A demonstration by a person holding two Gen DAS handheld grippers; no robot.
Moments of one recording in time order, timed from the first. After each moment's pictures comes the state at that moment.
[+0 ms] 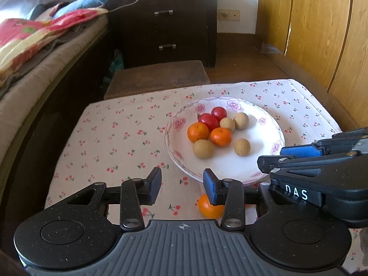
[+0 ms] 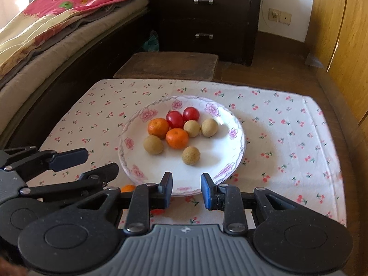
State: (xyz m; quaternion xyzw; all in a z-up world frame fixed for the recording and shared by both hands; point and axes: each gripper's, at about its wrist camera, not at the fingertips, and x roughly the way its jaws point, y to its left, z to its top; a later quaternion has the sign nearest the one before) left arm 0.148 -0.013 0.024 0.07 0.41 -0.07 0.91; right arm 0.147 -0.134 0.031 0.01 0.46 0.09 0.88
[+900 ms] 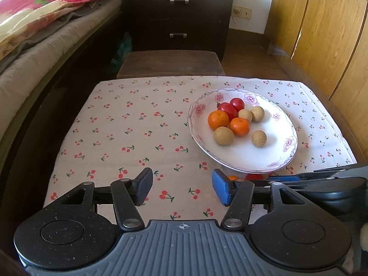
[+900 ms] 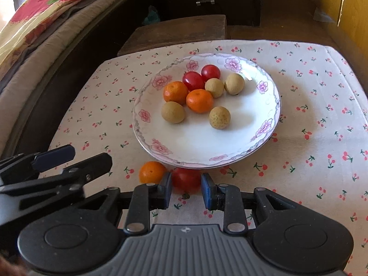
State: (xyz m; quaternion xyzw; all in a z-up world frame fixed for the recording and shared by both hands) left arm 0.148 0.028 0.019 0.02 0.44 -0.07 0.90; right arm 0.157 -0.117 -0.010 0.09 0.52 0.10 0.84
